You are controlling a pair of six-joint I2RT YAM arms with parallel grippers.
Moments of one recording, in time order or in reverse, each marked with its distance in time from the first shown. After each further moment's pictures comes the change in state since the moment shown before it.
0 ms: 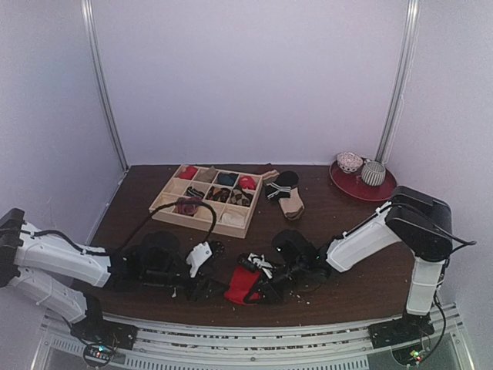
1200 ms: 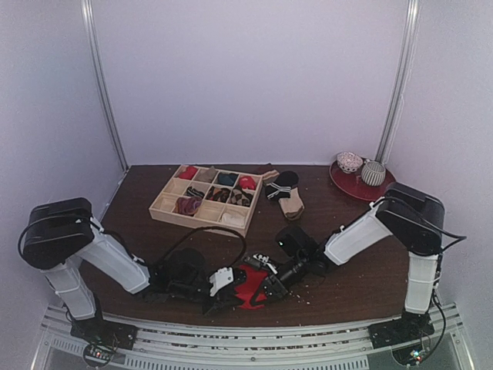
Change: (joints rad) left arm -0.023 0.447 0.017 0.380 0.180 0.162; right arm -0.082 0.063 0.034 -0.074 -0.269 0.088
